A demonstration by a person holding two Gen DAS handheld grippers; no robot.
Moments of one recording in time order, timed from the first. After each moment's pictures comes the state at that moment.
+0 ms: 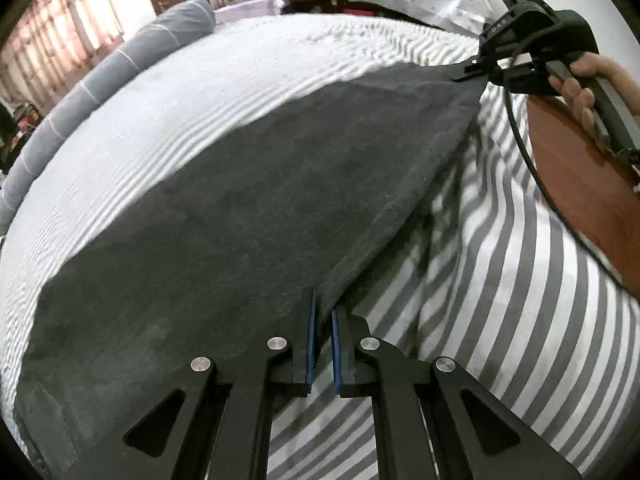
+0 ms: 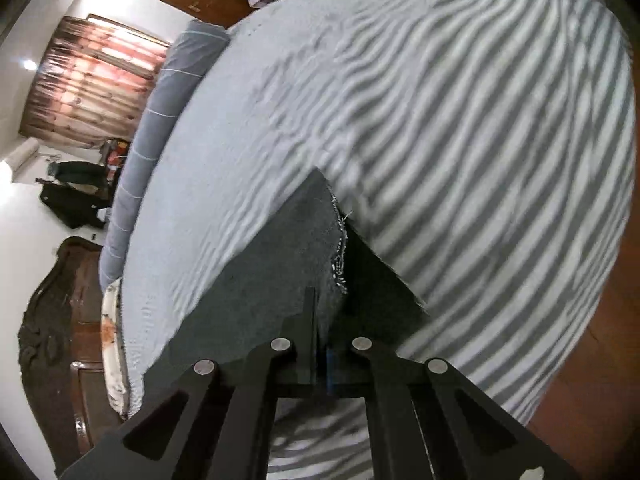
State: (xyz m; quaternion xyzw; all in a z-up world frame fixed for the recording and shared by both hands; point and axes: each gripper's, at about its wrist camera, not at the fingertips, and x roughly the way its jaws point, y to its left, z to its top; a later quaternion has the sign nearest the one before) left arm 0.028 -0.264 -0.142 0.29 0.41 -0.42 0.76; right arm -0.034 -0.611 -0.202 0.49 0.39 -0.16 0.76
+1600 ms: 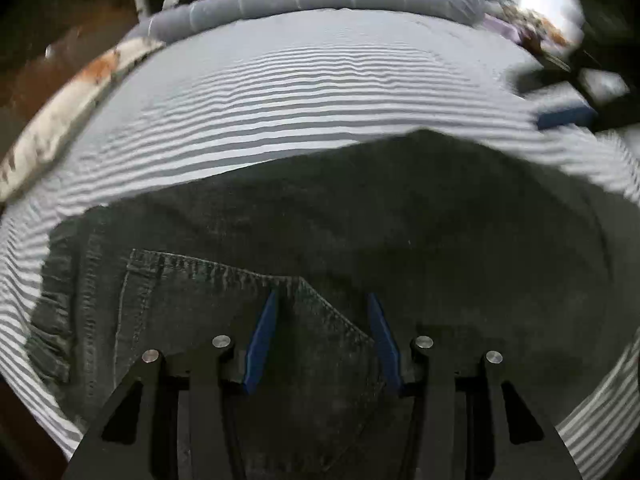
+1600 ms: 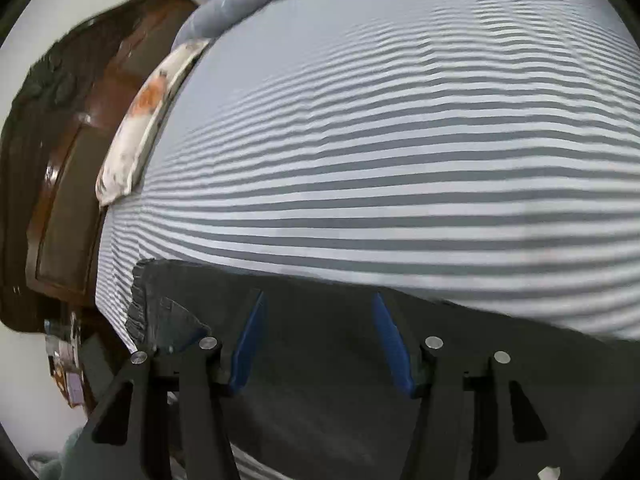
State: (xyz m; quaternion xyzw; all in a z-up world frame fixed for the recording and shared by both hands) left arm 0.196 -0.027 -0.155 0.11 0.48 -0.13 0.86; right arm 0.285 -0.270 -0.135 0.21 0.57 0.15 0.78
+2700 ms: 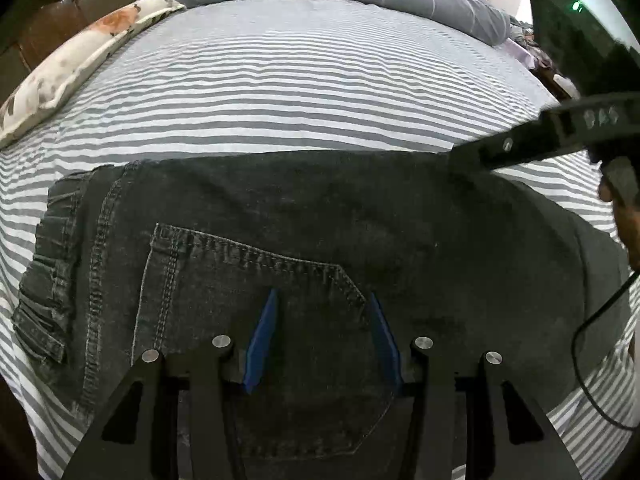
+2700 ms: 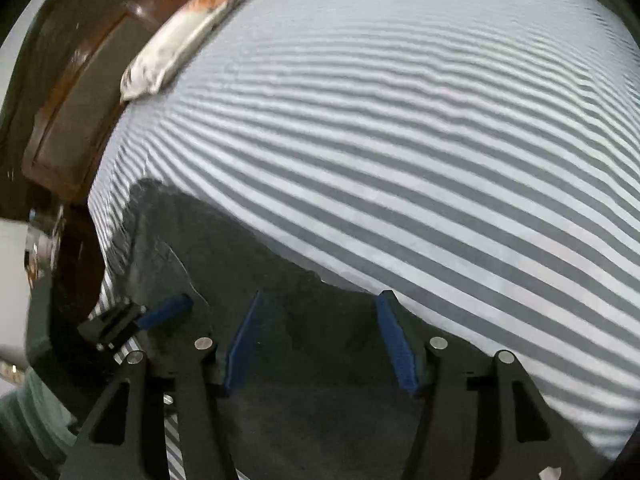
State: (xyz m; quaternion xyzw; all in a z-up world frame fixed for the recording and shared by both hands) left arm 0.203 0.017 -0.146 0.01 0.53 -0.13 0.84; right arm 0.325 -0.194 -0.159 0.06 0.62 0.27 0.74
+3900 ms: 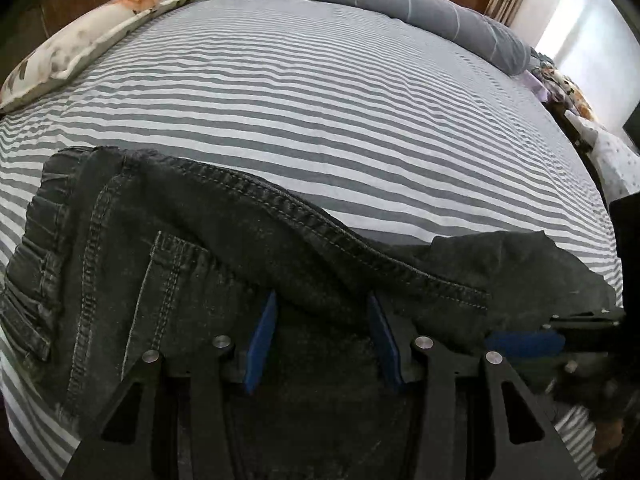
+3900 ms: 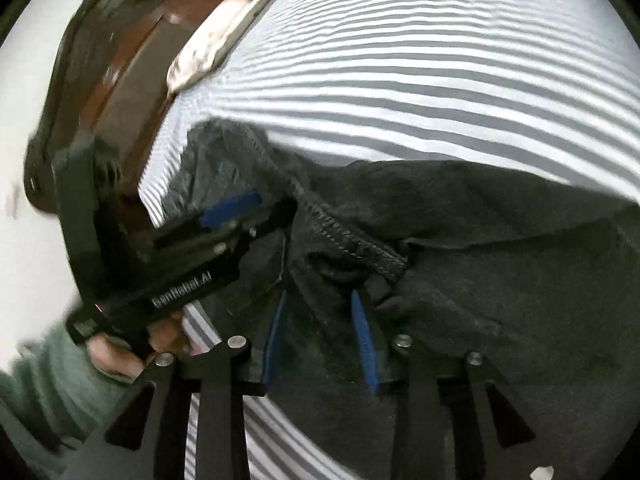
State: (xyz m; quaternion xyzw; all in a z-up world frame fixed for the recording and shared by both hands) left arm 0.234 0.026 -0.150 -0.05 0.52 -0.11 0.85; right arm 0.230 -0.199 -0.179 0.20 0.59 0.31 0.72
